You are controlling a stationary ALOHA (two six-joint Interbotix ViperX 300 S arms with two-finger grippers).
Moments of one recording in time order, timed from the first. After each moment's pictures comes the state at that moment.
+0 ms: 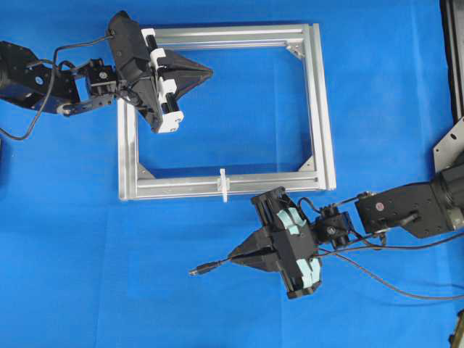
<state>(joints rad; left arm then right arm) 0.27 0.11 0.85 -0.08 -0.72 0.00 0.31 0.12 0.75 0.00 -0.42 0.05</state>
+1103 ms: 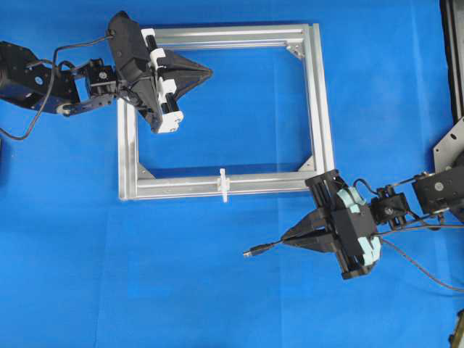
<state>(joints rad) 0.27 0.11 0.85 -0.08 -0.72 0.00 0.31 -0.11 1.02 0.00 -0.41 0.06</state>
